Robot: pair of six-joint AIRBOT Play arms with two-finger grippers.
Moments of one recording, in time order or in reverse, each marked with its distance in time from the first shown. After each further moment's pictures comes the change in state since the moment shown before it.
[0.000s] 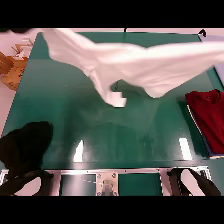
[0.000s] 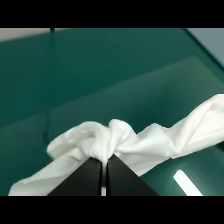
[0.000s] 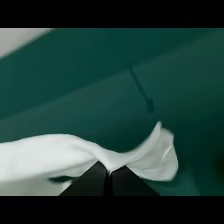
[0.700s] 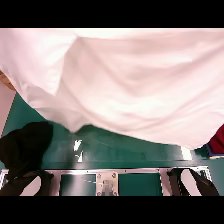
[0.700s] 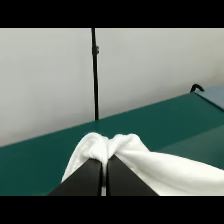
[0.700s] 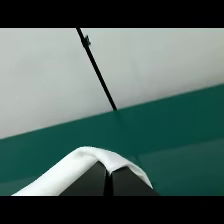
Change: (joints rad) left arm 0.038 0.161 0.068 0.090 0.090 -0.048; right arm -0.030 0.064 0.035 0.062 -0.138 -0.027
